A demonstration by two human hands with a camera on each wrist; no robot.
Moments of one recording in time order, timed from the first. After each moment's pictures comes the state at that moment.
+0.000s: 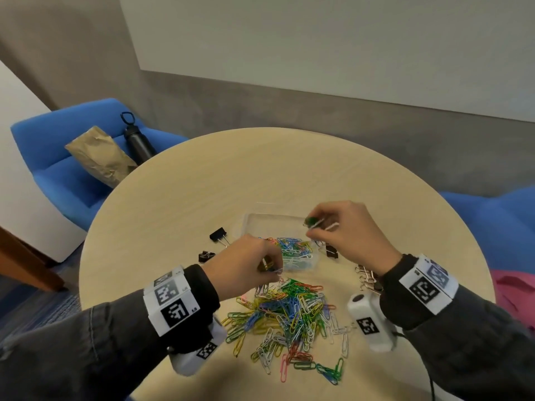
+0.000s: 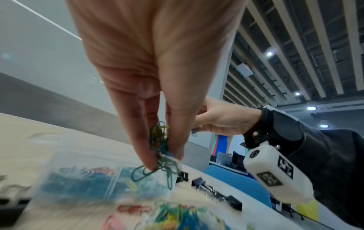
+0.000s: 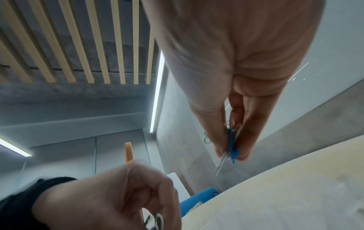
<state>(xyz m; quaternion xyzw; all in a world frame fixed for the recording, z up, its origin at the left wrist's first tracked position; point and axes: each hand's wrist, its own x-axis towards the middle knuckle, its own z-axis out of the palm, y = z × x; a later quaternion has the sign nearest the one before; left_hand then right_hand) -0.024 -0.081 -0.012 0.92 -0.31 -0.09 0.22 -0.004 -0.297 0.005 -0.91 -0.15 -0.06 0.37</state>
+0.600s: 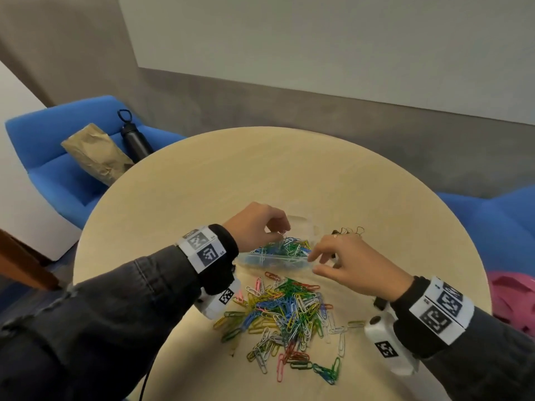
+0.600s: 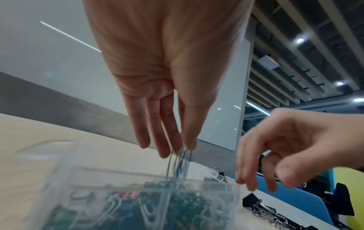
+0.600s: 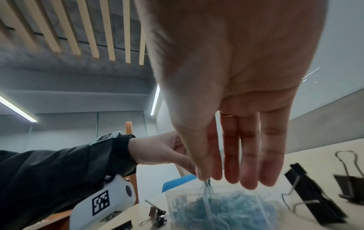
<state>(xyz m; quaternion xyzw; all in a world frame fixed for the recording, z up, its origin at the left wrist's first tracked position) 0.039 -0.097 -0.013 0.92 -0.29 -0.07 0.26 -0.028 -0.314 -0.019 -0.95 -0.23 0.06 0.22</state>
